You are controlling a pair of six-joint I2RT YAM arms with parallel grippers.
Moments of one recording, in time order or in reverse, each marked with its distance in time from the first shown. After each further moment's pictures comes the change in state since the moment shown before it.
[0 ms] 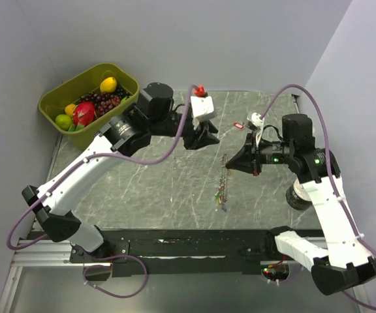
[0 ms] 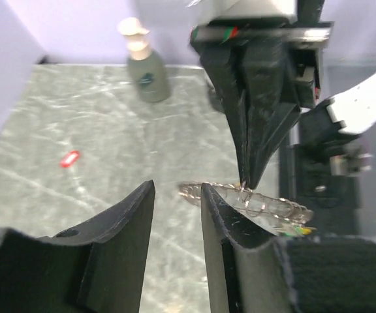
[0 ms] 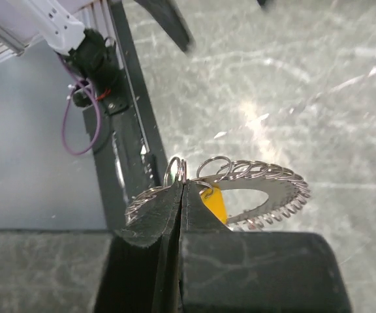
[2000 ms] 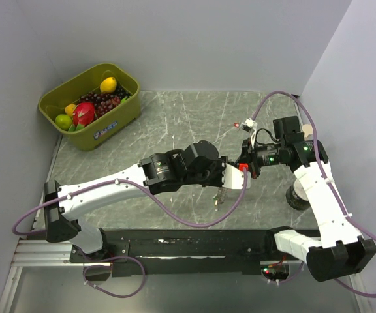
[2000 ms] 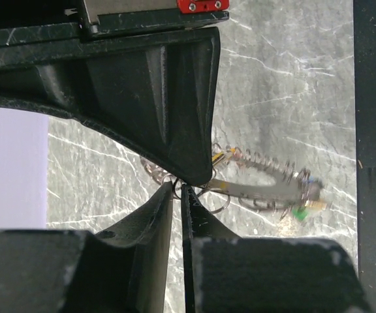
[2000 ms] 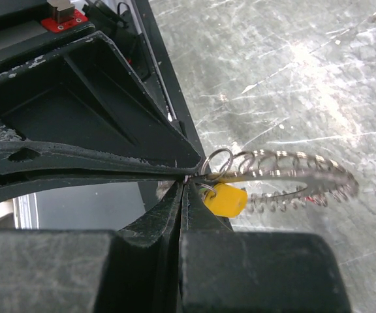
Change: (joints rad) left arm -0.374 0.018 -0.257 0.028 -0.610 0.397; right arm -0.053 0.113 -0.060 -0.177 -0.052 -0.069
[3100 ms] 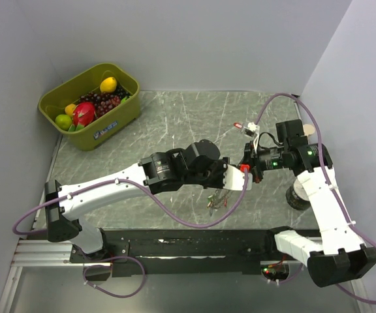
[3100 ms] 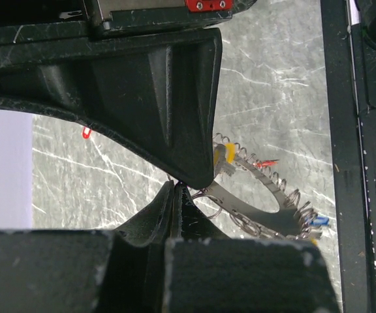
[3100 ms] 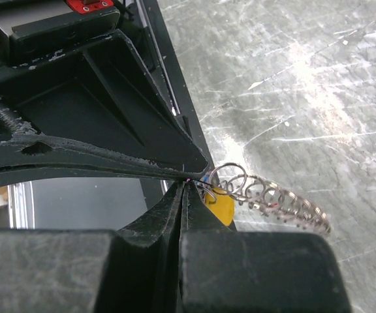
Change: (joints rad) left arm -0.011 0.011 0.031 -0.026 0.068 -0.019; right arm -0.005 -0.043 0.002 -0.059 -0.015 -0.056
